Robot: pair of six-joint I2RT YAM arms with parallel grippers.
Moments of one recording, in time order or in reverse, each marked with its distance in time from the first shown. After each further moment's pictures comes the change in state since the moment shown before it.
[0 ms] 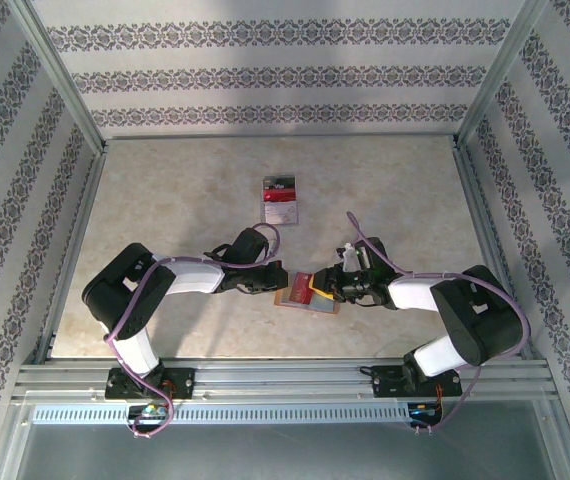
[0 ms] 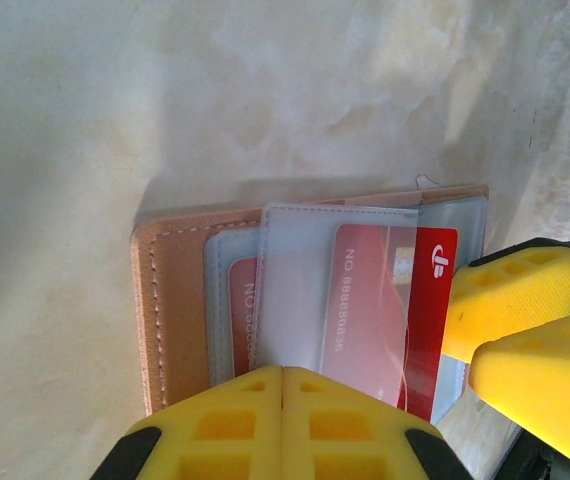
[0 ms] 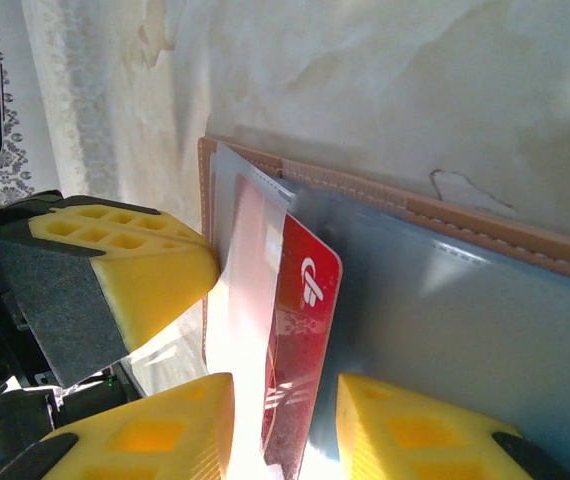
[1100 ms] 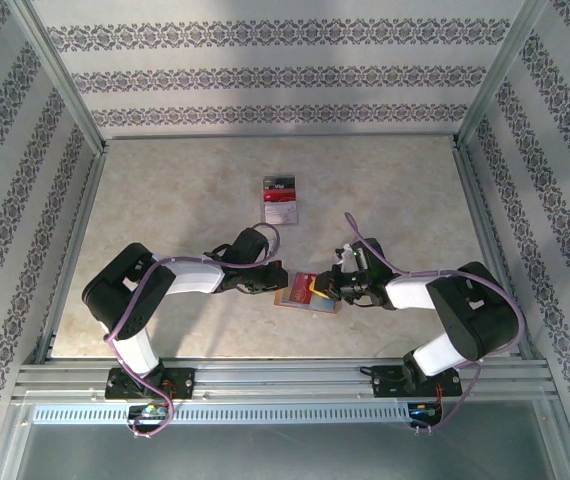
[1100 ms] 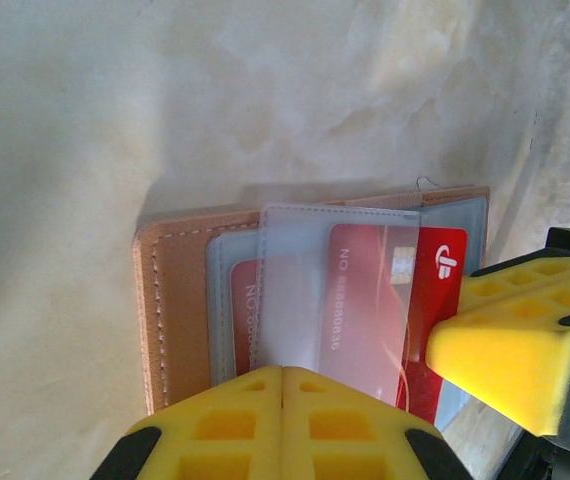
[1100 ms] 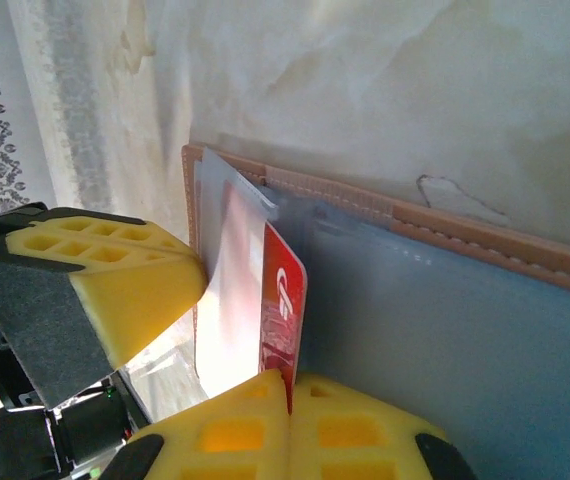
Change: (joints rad) left arm 0.000 0.000 0.000 0.000 -0.004 0.000; right arm 0.013 0.024 -0.001 0.030 0.022 0.034
